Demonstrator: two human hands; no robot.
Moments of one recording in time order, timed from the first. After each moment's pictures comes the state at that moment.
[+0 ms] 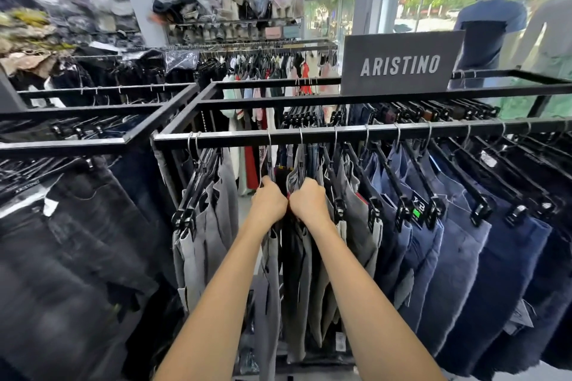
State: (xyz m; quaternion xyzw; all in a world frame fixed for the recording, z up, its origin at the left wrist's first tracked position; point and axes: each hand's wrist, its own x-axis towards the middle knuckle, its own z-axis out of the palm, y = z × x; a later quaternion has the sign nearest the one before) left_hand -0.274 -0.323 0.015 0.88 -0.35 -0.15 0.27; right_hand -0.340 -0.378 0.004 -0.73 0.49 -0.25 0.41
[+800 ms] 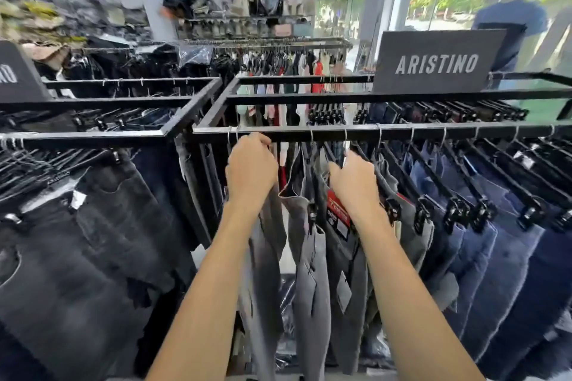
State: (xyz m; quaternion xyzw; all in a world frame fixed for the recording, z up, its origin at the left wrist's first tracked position) left_hand -0.197 -0.263 0.062 0.82 -0.35 0.12 0.43; right_hand -0.329 -0.368 0.036 -0.77 0.49 -0.32 0.25
